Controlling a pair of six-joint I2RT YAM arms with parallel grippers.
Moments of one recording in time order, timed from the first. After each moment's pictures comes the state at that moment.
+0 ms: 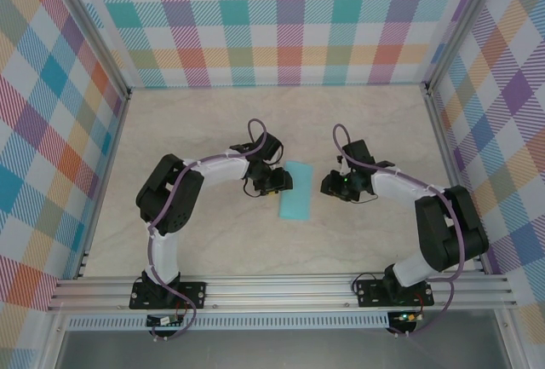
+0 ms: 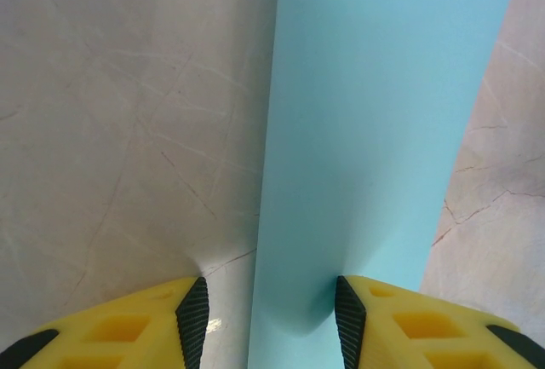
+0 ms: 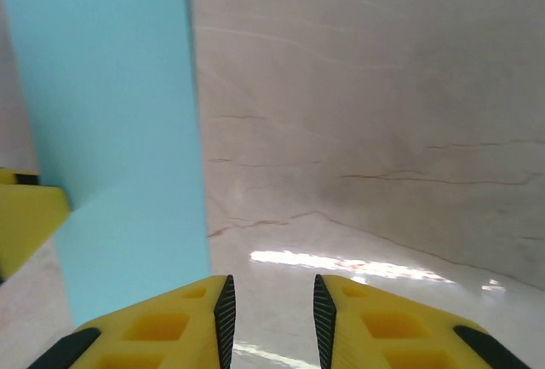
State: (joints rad) left arm -0.65 1.98 1.29 -0.48 0.33 -0.72; right arm 0.36 1.52 0.80 -0.42 -0.30 0.58
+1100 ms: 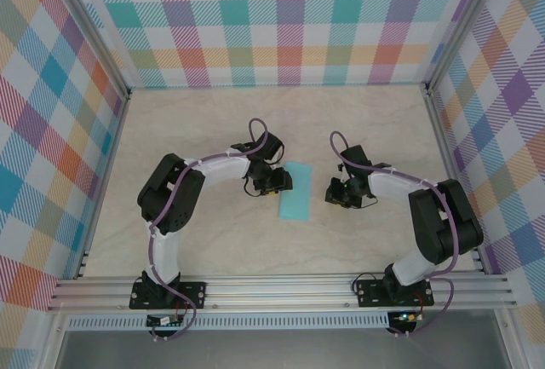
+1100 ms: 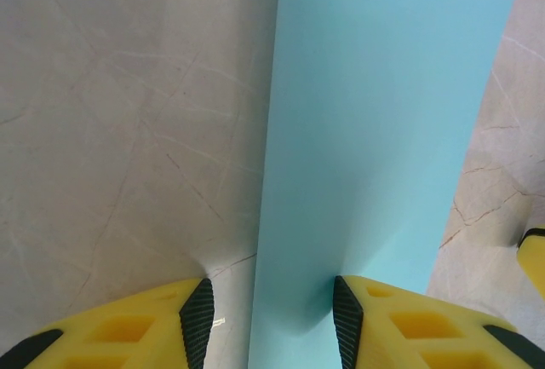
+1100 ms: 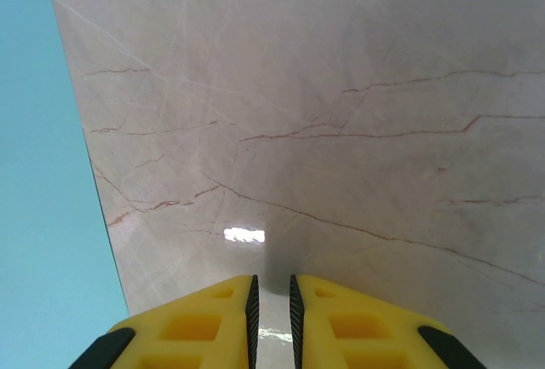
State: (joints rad) left arm -0.65 1.99 1.31 -0.51 0.32 -0.71; right arm 0.36 1.58 0.78 -0.46 -0.28 0.58
